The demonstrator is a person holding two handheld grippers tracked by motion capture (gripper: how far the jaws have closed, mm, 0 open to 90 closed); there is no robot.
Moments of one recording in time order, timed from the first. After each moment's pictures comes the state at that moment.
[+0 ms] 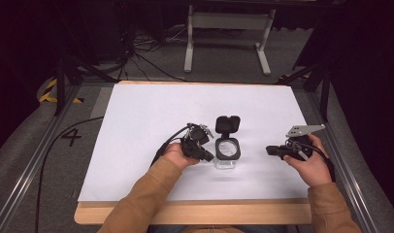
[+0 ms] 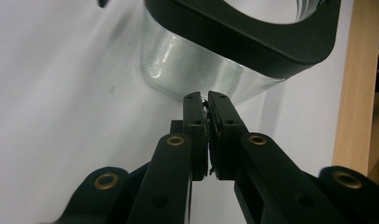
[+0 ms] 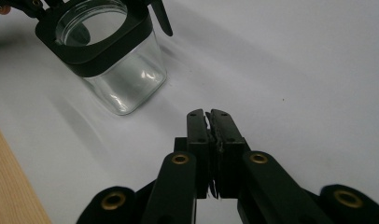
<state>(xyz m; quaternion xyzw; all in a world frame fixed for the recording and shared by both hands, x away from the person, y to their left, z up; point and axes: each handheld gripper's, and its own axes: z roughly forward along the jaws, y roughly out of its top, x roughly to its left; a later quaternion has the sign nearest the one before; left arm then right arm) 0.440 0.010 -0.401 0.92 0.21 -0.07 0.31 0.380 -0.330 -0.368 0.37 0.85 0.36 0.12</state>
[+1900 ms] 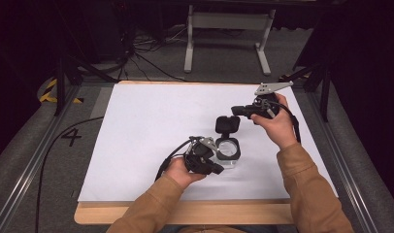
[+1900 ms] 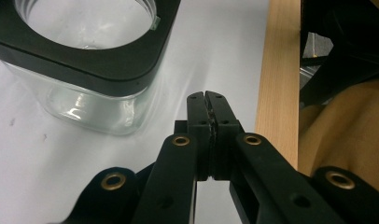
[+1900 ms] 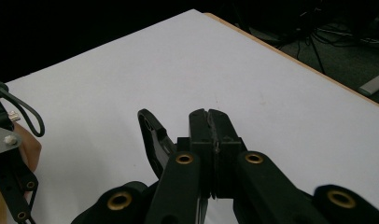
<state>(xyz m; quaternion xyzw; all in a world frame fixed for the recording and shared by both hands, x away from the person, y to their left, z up) 0.387 -0.001 -0.395 0.90 0.16 -0.09 0.39 0.470 -0.238 -0.307 0.27 0.83 0.47 0.11</state>
